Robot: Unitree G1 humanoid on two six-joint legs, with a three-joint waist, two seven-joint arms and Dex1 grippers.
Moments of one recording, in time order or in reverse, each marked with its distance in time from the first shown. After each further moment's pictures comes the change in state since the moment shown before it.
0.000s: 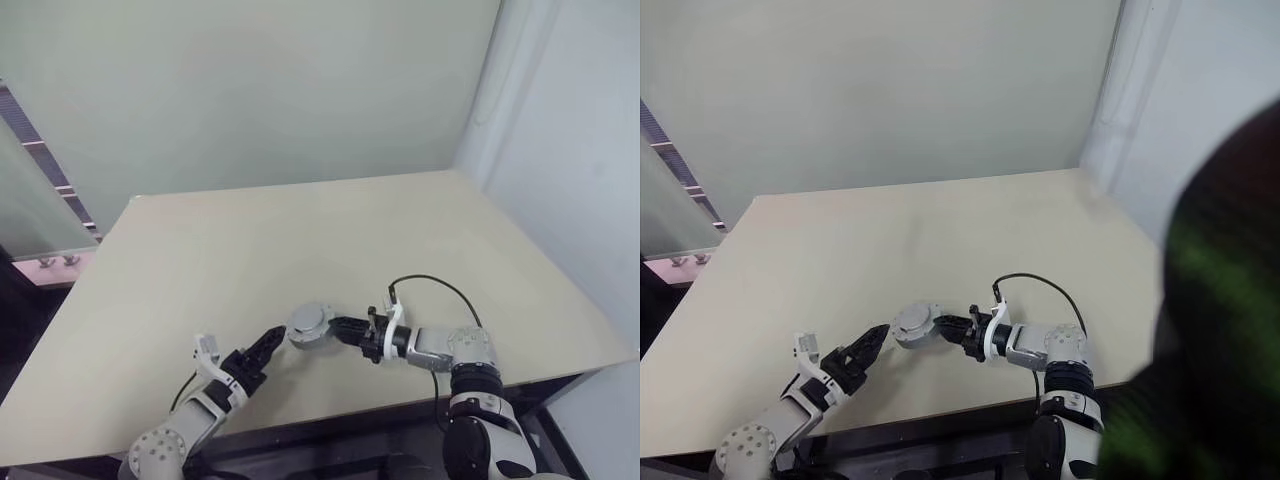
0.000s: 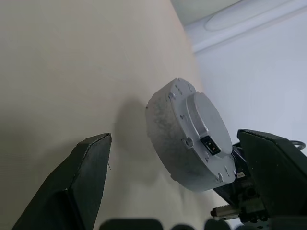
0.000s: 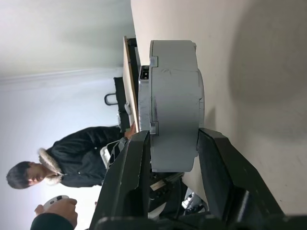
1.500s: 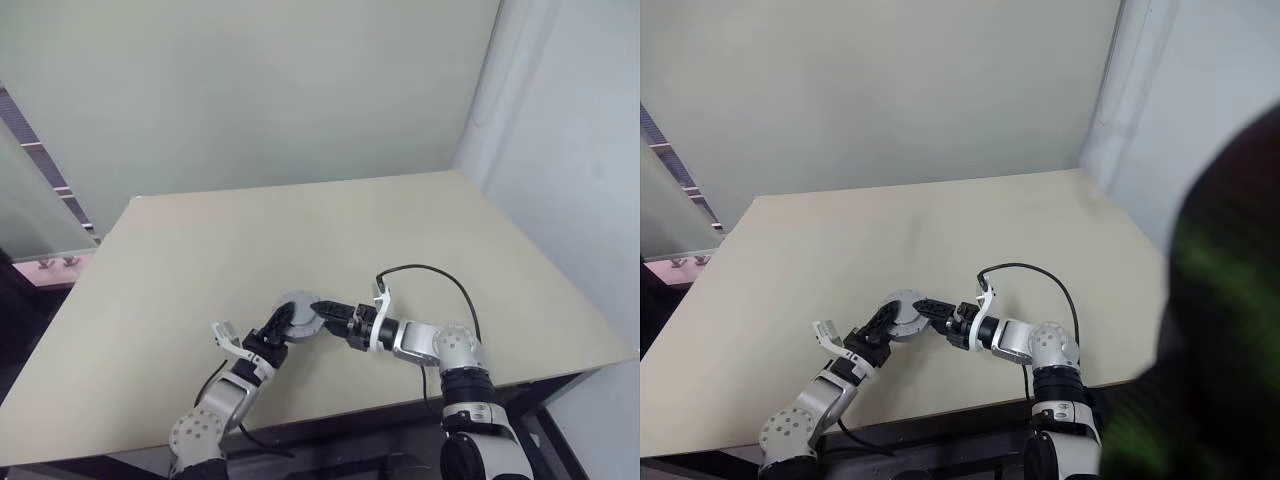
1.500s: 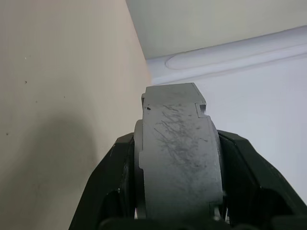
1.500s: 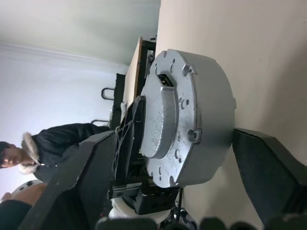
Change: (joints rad) left arm -0.115 -0.148 0.008 0.117 -0.130 -0.128 0.053; right arm 0.063 0.007 0.257 -0.139 0.026 -0.209 0.105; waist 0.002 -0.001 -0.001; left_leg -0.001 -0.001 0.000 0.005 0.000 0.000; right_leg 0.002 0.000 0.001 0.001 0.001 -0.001
